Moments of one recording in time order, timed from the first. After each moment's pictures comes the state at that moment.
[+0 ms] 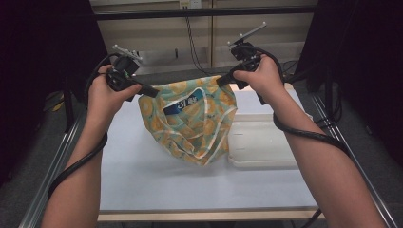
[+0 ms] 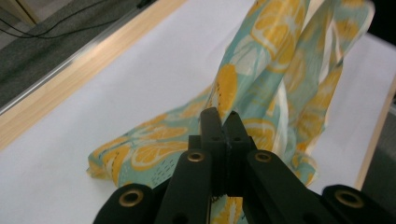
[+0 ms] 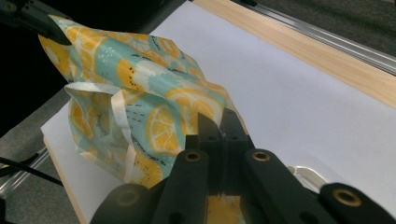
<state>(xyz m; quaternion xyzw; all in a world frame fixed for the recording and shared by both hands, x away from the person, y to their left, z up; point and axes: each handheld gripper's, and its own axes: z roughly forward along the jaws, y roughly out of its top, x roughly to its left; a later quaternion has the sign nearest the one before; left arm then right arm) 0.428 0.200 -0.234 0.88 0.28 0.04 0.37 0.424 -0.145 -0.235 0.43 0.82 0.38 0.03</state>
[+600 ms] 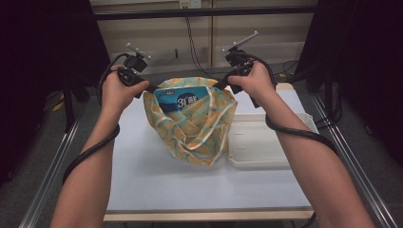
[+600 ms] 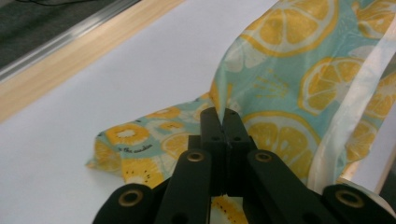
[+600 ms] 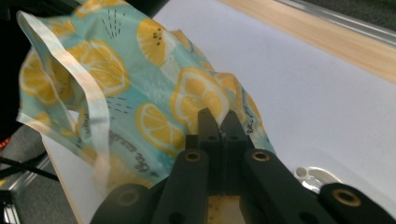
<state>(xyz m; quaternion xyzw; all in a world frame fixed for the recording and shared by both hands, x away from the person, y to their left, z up) 0.464 0.187 -0.267 0.89 0.31 0.01 0.33 0.440 -0.136 -0.266 0.44 0.83 0.36 0.00</state>
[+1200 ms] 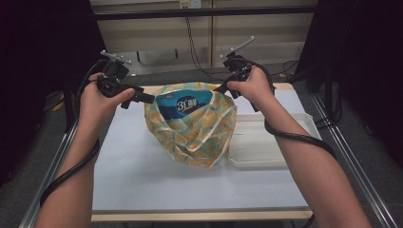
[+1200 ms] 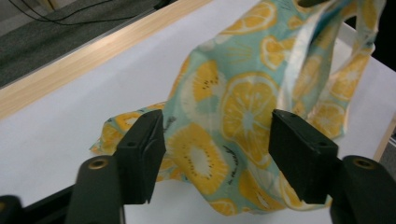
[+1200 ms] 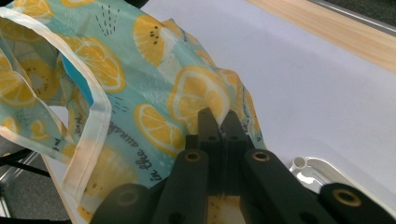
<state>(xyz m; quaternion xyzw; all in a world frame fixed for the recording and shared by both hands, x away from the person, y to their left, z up) 0.414 0.215 -0.250 0.87 0.33 0.05 0.37 0.436 -0.132 -0.274 0.44 0.83 0.34 0.01</state>
